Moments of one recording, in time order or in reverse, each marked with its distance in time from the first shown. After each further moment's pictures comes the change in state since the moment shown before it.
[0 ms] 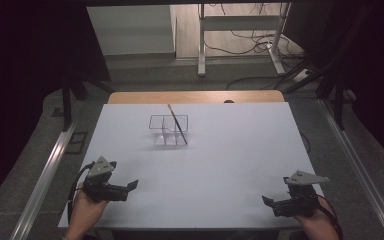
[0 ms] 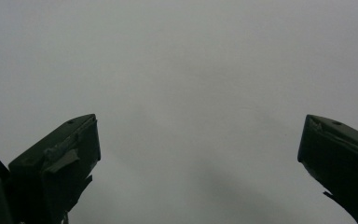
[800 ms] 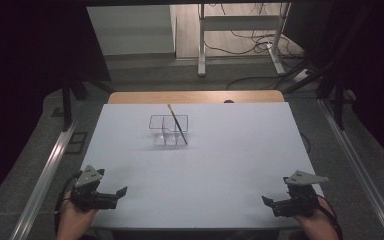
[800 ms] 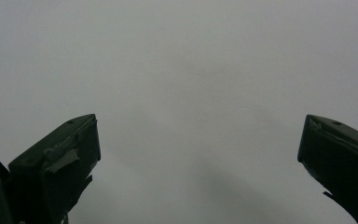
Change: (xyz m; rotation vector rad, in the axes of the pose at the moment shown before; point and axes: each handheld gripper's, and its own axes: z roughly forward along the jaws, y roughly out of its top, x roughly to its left) left arm 0.006 -0.026 -0.021 0.019 0.056 -0.030; right arm 0.000 0.000 0.000 0.005 -0.004 -0.005
